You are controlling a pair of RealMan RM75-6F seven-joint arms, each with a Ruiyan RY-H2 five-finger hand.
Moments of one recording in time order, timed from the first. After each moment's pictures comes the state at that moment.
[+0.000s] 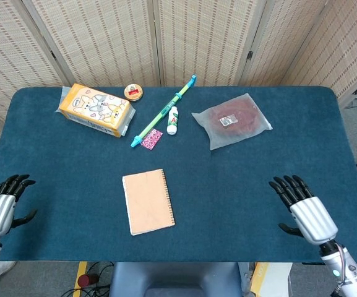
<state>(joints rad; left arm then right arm) -0.21 -1.20 -0.07 -1.44 1.46 1.40 -0.04 0.21 -1.07 0.01 -1.71 -1.74 1.35 -0.11</state>
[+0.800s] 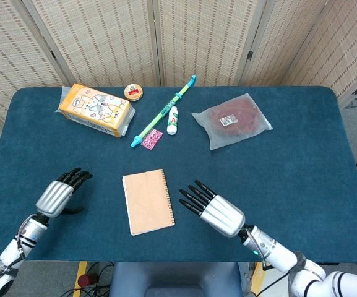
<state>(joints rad) -0.46 -1.47 0.00 -1.02 1.69 1.22 -0.30 0.54 -1.46 0.07 -1.55 -1.90 1.09 -0.43</state>
